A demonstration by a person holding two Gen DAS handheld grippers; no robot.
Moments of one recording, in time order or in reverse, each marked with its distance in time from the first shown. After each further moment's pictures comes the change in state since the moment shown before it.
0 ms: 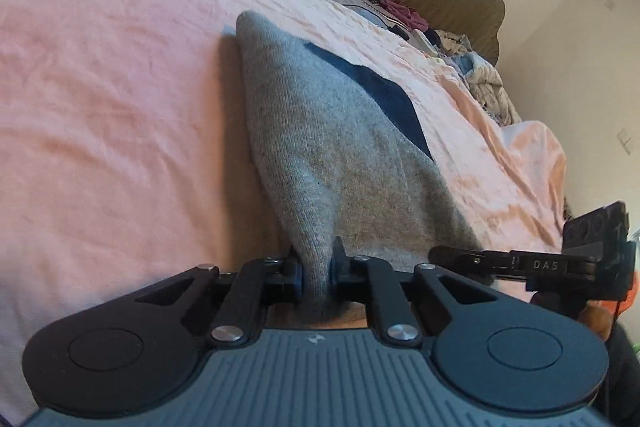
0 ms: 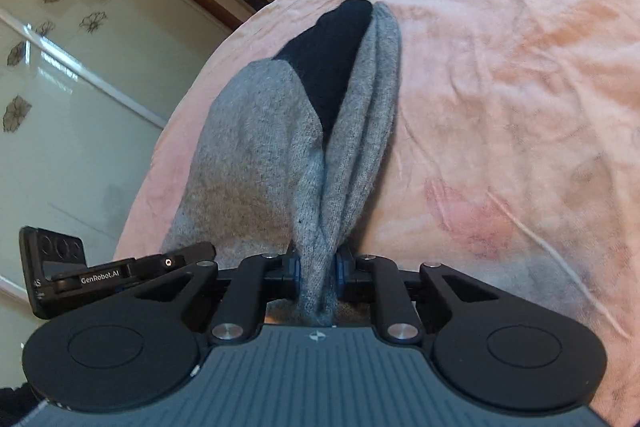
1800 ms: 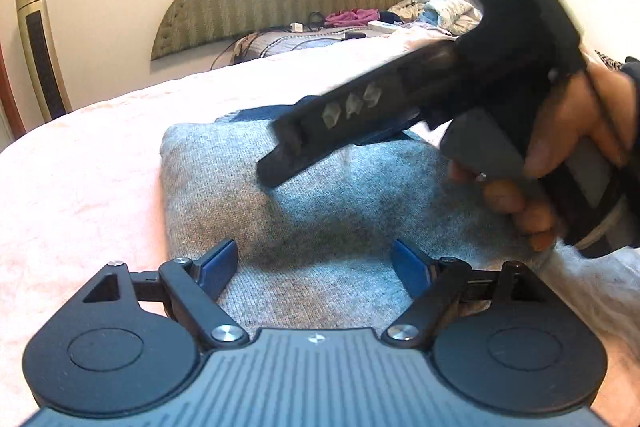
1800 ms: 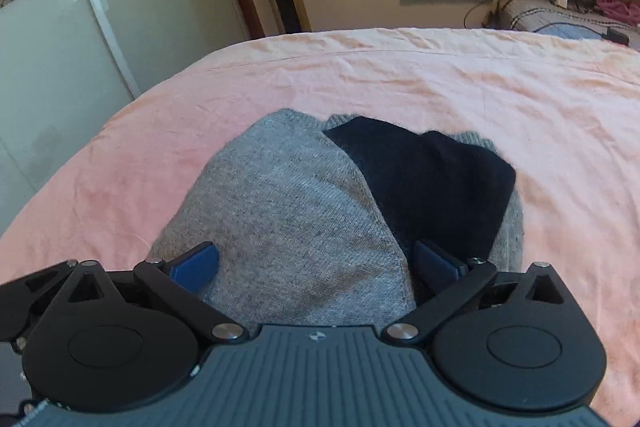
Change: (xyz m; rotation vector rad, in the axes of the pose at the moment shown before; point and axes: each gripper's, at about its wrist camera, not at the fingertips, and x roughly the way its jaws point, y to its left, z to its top) left arm 0.058 -0.076 -0.016 0.581 -0.195 0.233; right arm 0.087 0.064 0.076 -0.364 -0.118 -0.198
